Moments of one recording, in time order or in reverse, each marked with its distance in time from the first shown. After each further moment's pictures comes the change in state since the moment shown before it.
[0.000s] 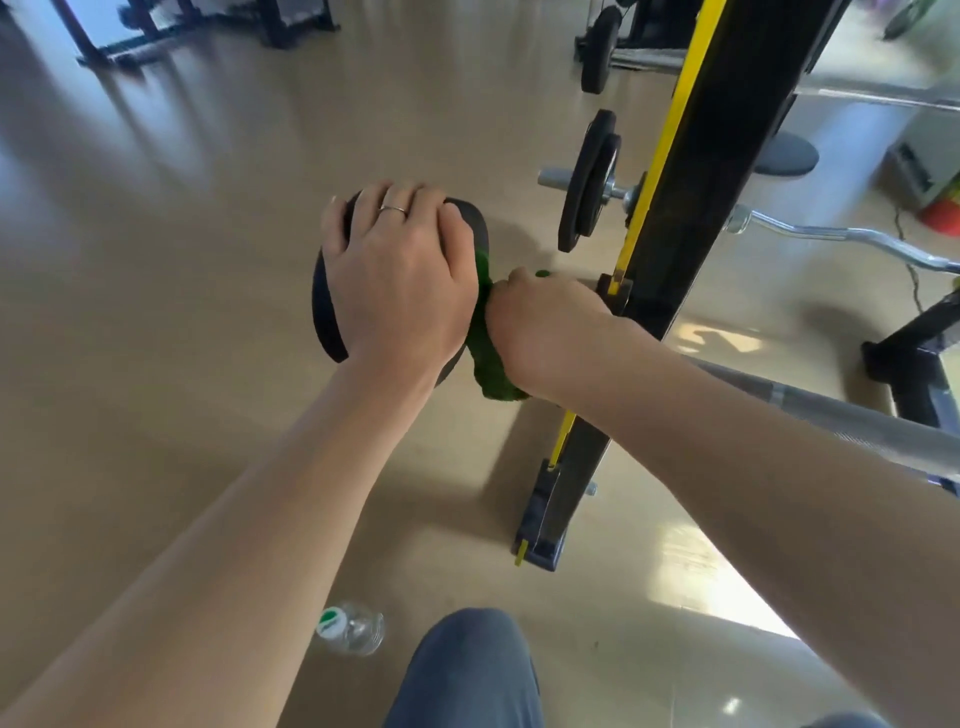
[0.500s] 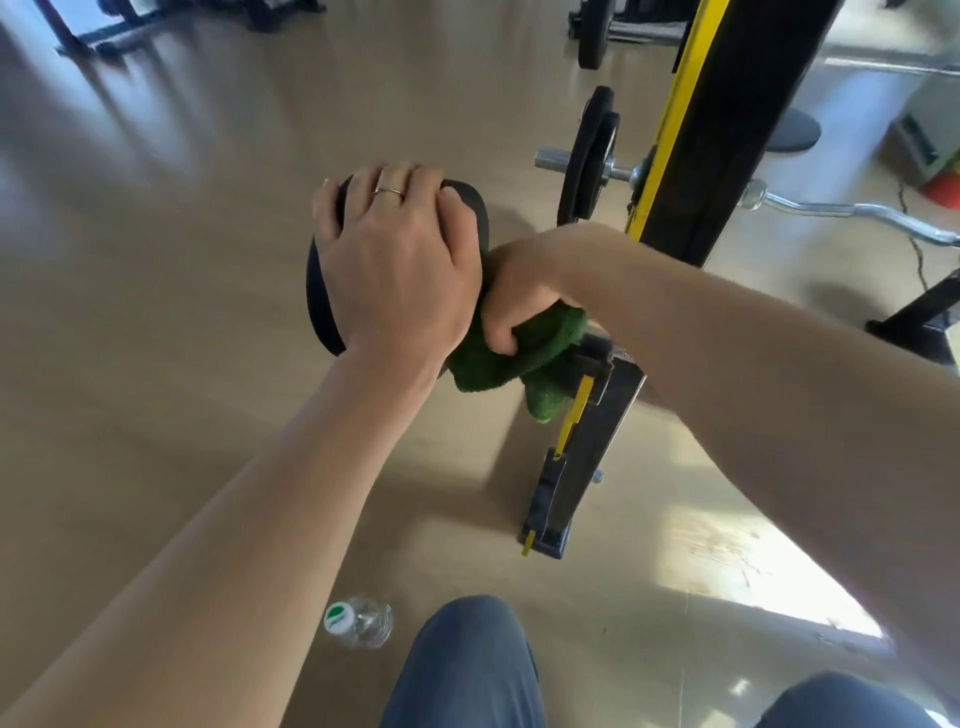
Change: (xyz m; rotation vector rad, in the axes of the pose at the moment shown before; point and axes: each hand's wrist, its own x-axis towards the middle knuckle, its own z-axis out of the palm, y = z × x) left_hand 0.001 0.000 -0.005 -0.002 -0.082 -0.001; right_hand 0.043 0.011 -0.018 0.379 -0.475 0.085
